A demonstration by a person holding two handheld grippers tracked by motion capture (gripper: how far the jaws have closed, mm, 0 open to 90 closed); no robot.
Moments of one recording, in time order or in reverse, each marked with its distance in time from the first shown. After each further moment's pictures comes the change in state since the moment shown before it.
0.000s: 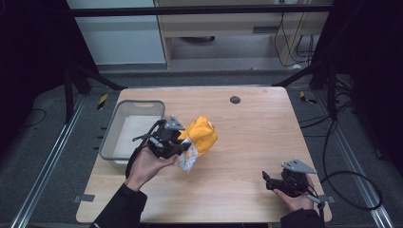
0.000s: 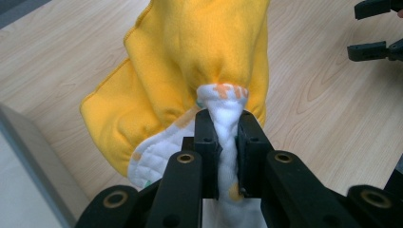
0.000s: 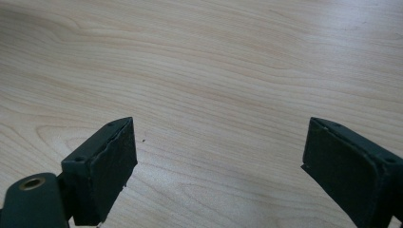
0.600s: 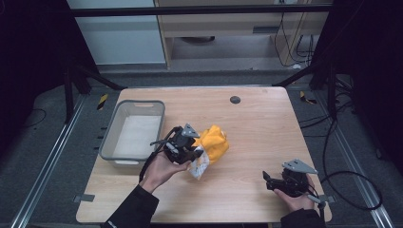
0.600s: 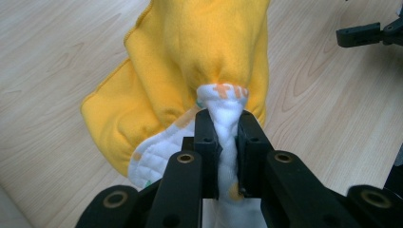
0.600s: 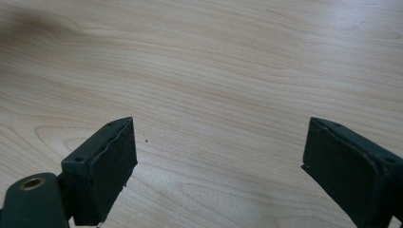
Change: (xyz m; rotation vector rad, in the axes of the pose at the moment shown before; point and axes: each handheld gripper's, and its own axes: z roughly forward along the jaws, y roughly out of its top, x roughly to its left) left arm -0.018 -0.001 0.040 0.033 -0.059 0.042; right arm -0.001 0.000 -0.001 0.001 0.001 0.010
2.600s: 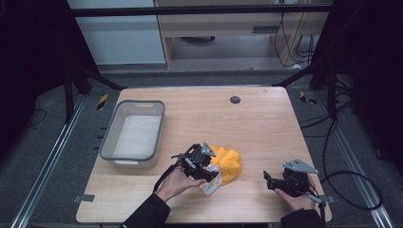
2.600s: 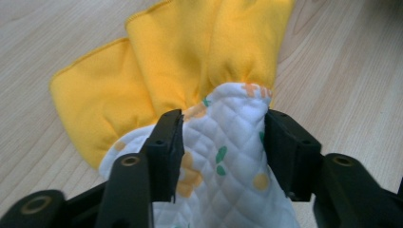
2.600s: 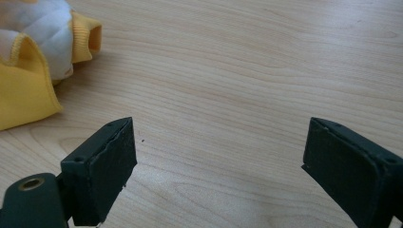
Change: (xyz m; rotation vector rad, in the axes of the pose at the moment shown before) left arm -0.024 -0.022 0.063 0.069 -0.081 0.061; right arm -0.002 0.000 0.000 0.002 -0.003 0.006
